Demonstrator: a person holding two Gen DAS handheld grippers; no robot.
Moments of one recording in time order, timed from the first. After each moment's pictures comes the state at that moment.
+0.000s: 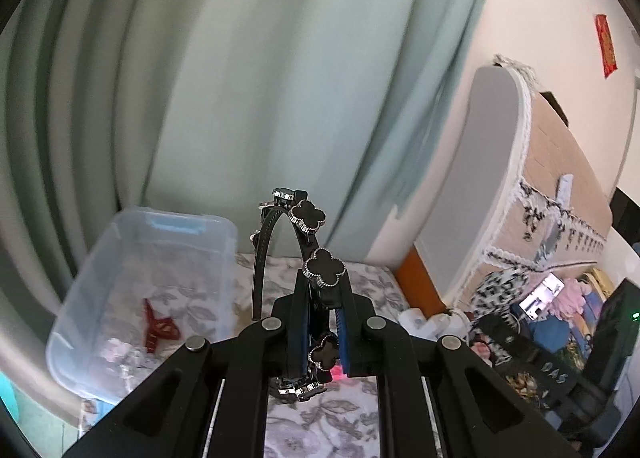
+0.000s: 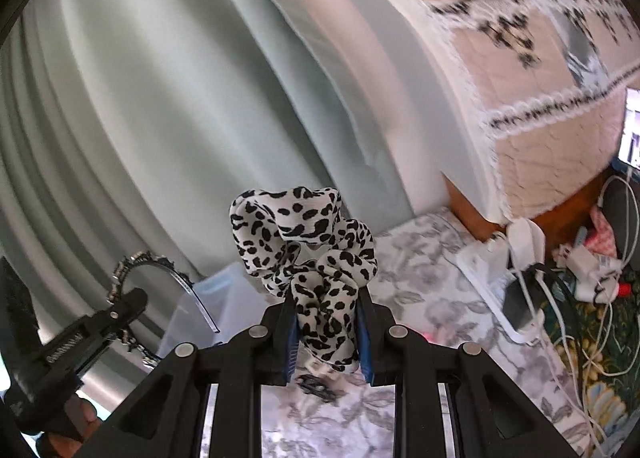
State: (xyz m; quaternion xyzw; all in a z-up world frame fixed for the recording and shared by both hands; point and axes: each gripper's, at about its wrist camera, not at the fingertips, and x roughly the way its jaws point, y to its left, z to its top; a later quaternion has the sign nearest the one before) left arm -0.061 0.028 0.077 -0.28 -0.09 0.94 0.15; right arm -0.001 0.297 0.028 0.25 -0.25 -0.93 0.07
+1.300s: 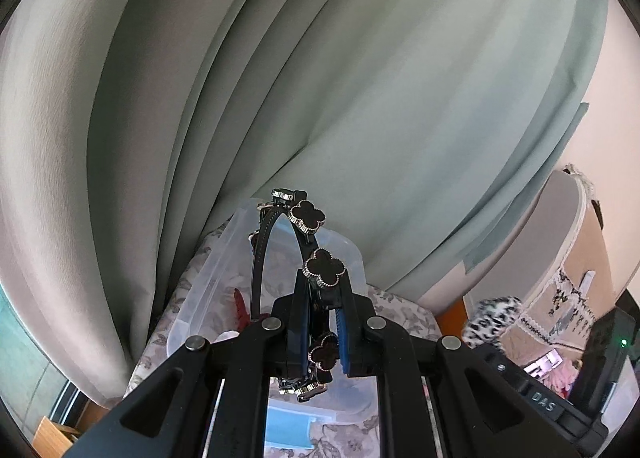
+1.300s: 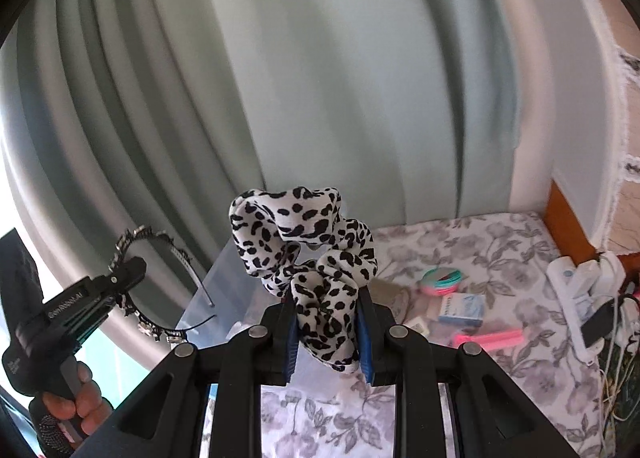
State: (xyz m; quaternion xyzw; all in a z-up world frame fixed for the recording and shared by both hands) left arm -0.048 -0.152 0.045 -0.26 -0.23 0.93 0.08; right arm -0.032 0.129 0.028 0.32 -0.11 -0.93 0.18
